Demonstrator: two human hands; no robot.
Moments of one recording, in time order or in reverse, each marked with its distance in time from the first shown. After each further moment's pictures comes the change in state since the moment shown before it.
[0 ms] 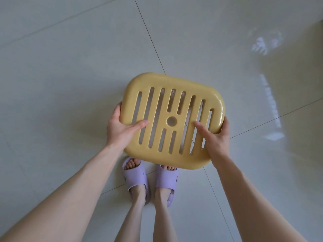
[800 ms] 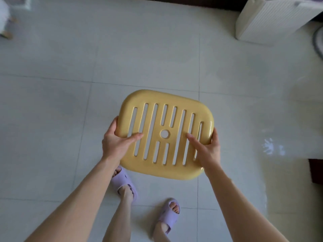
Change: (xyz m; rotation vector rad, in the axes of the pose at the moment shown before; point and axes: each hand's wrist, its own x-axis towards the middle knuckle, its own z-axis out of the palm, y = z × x) left_hand -0.112 0.154 -0.271 -0.318 0.415 -0.028; right_hand -0.171 -0.285 0.143 -0.295 -0.359 -0.258
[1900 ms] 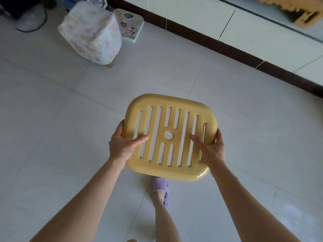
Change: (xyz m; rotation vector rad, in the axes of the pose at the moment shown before) left_hand 0.405 0.107 -0.422 -0.117 0.232 -0.150; right_hand 0.074 -0.337 0.560 -0.264 -0.239 -0.123
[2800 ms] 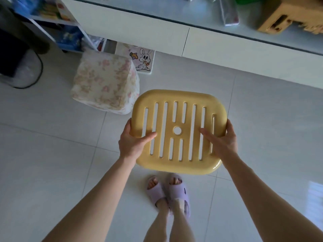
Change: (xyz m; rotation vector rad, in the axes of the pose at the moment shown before) left_hand 0.385 0.170 -0.129 0.045 -0.130 0.013; right_hand 0.202 -0.237 0.274 -0.002 0.117 0.093
